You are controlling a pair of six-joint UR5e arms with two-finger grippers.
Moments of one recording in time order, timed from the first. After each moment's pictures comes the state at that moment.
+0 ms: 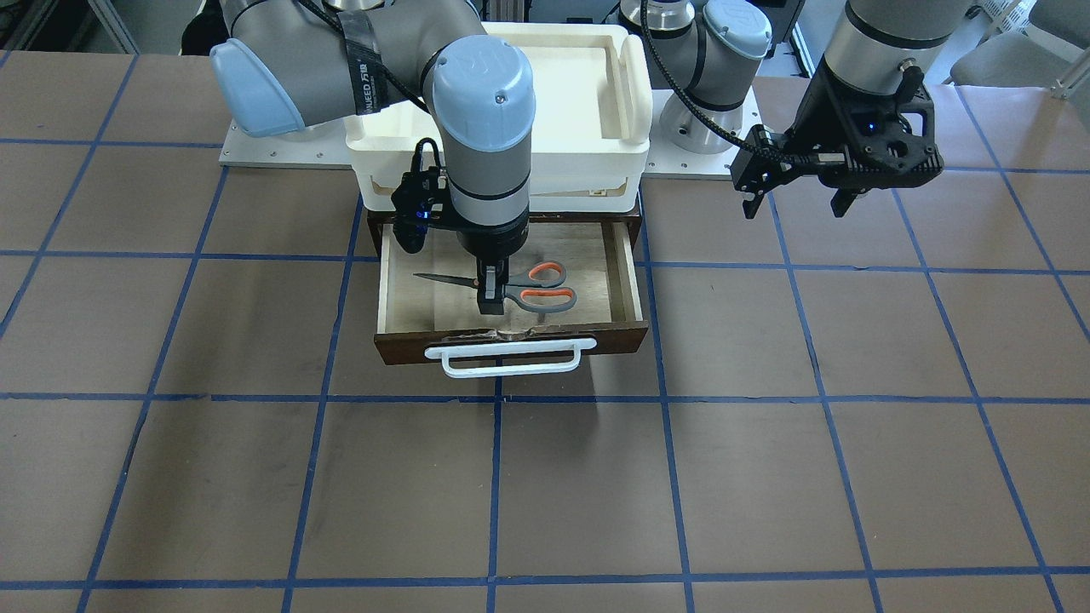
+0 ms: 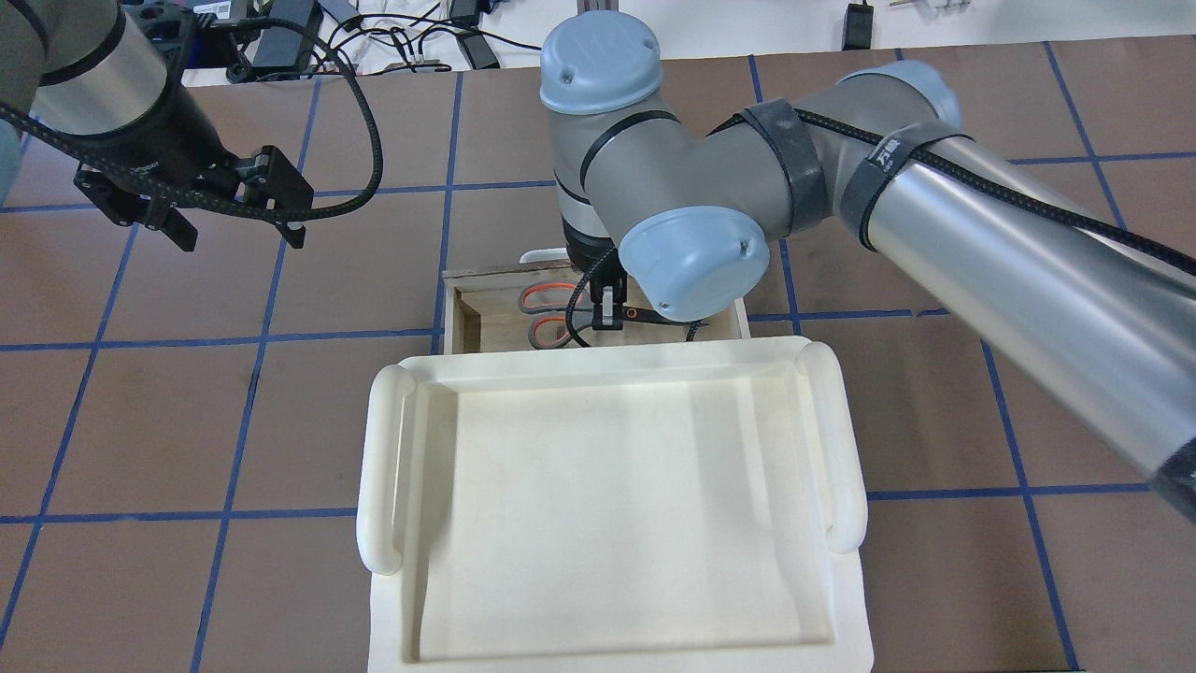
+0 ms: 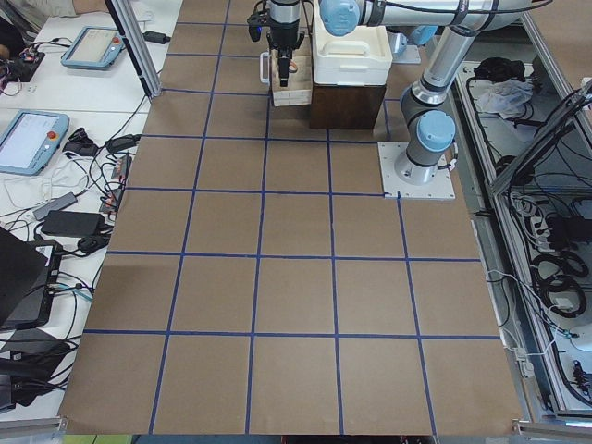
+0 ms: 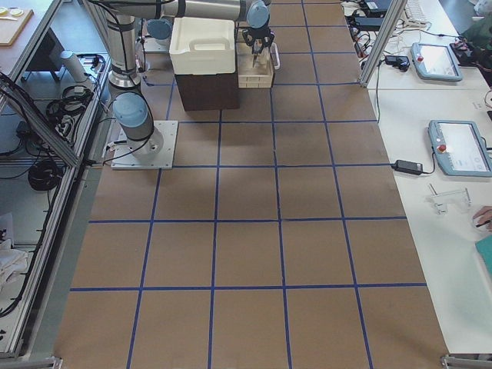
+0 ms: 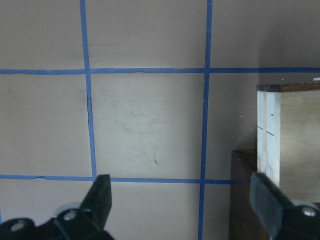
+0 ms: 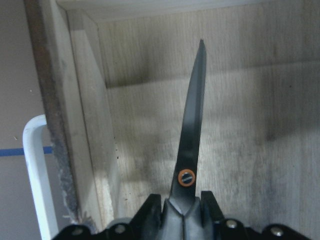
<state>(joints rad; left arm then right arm) -1.48 -1.50 -1.62 -1.56 1.62 0.08 1.99 -1.28 1.59 -1.84 -1.54 2.04</state>
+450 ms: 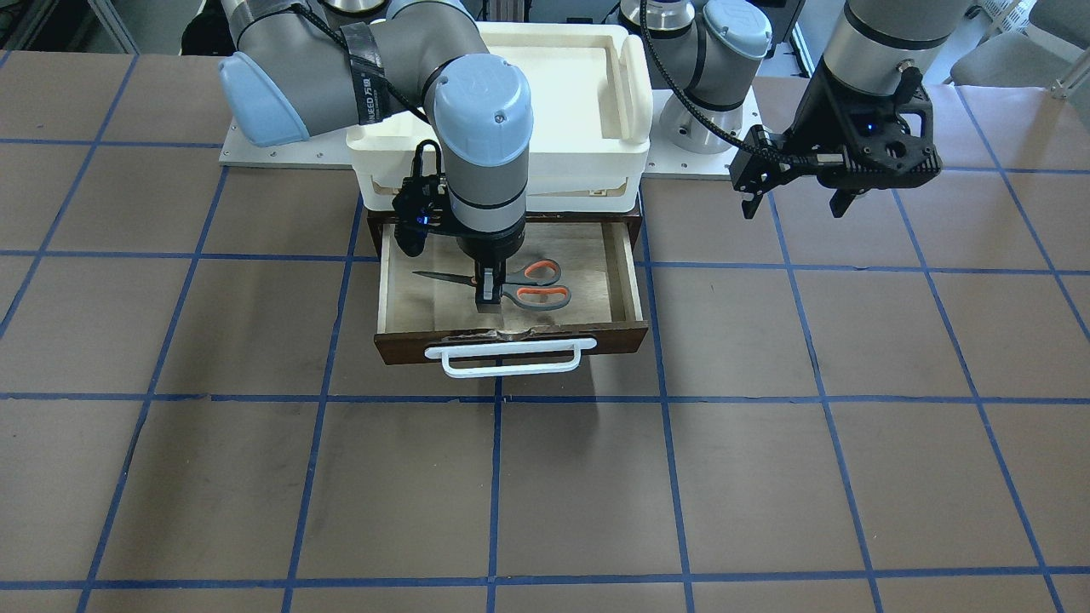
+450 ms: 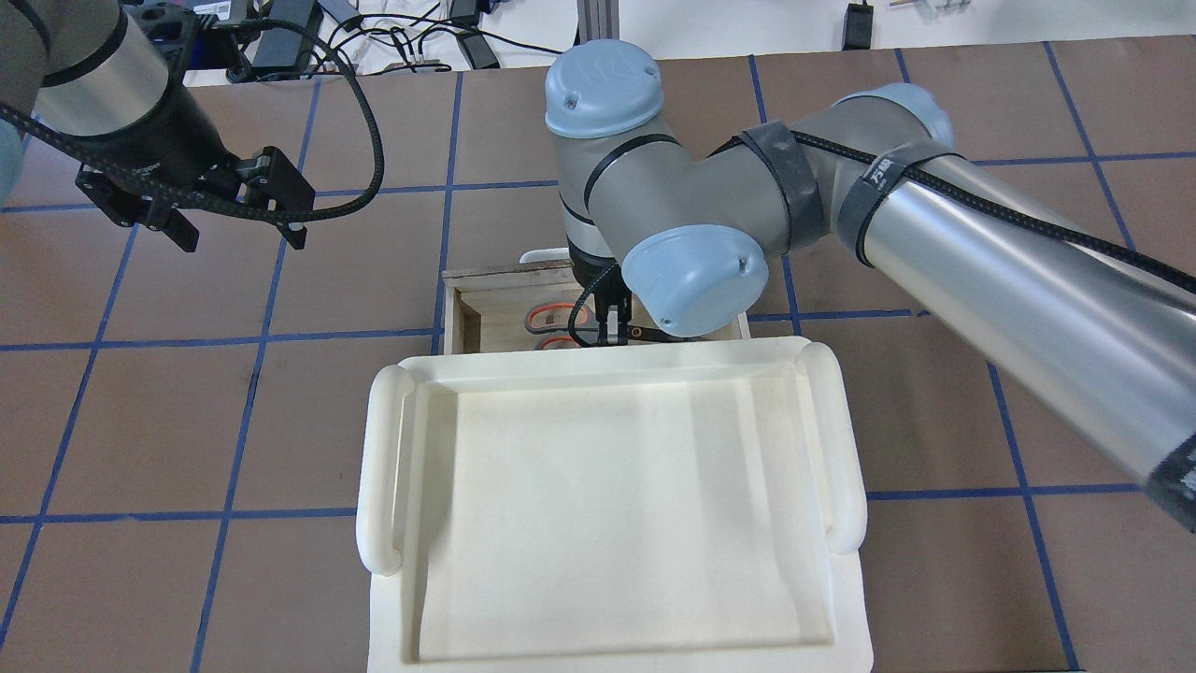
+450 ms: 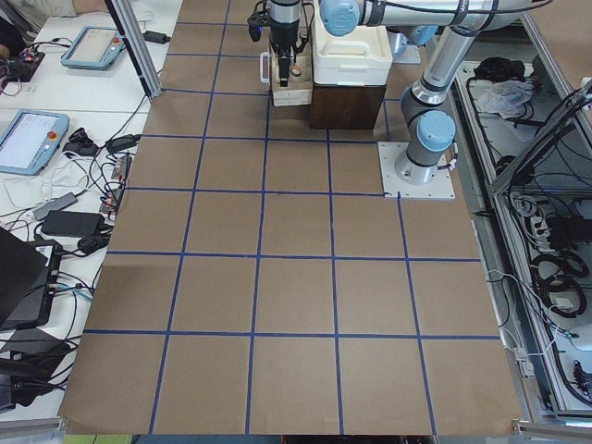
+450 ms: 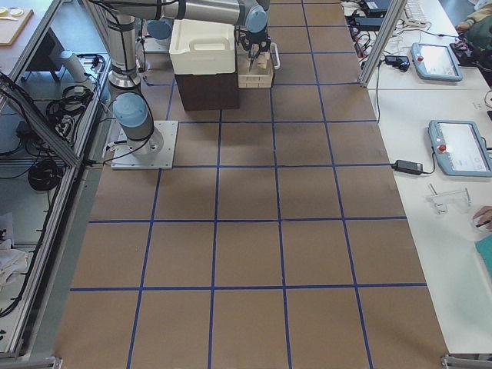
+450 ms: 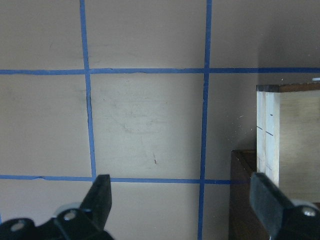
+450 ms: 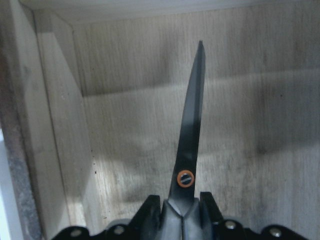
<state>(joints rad) -1.48 -1.50 -1.62 -1.56 1.62 0.08 1.99 -1.28 1.63 -1.85 -1.54 2.03</state>
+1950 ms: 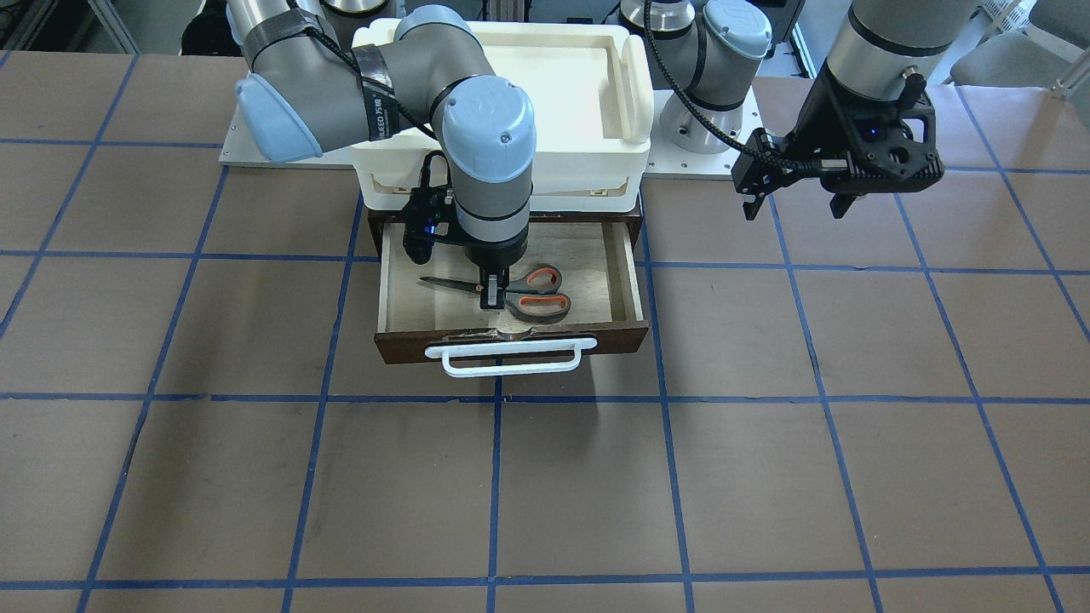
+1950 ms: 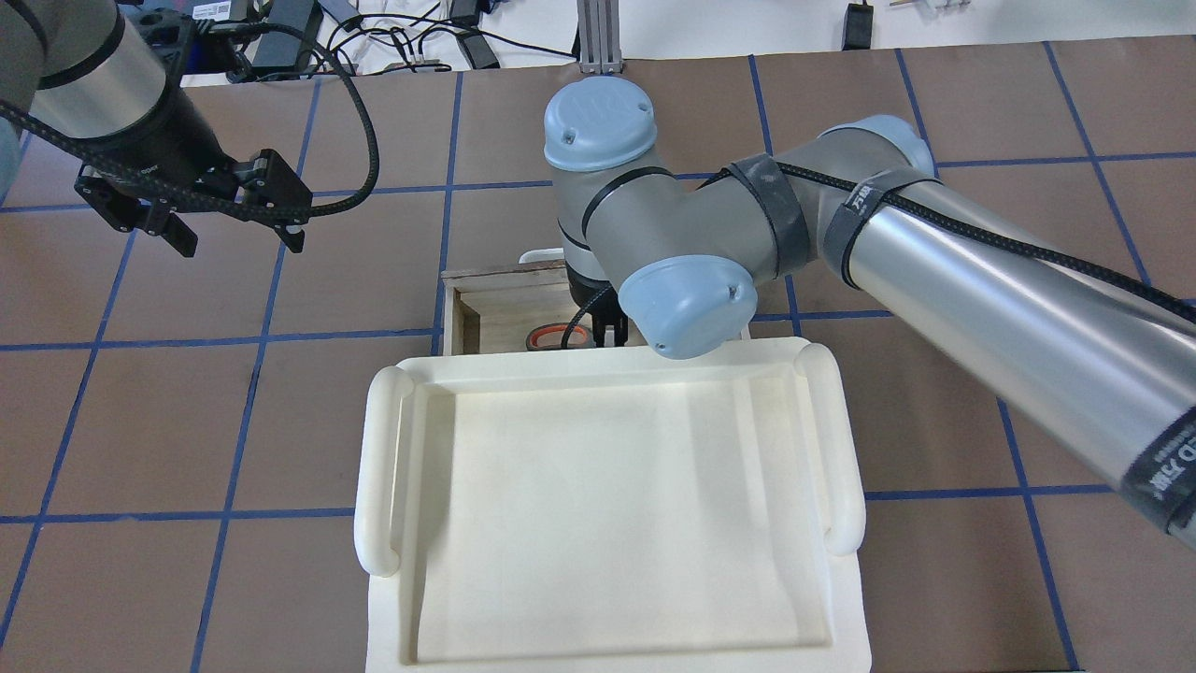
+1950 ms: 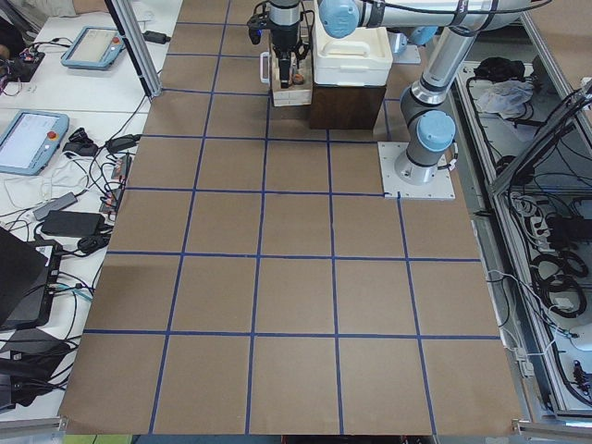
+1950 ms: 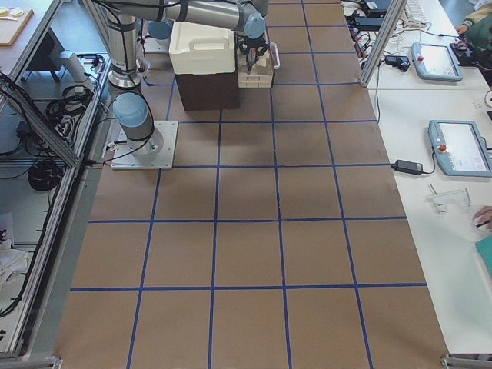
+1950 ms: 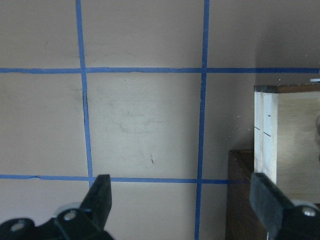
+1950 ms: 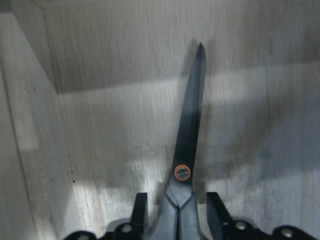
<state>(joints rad) -1.46 -1.51 -1.62 -1.59 1.62 0.08 2.01 -1.27 1.67 -1.89 -1.52 2.05</state>
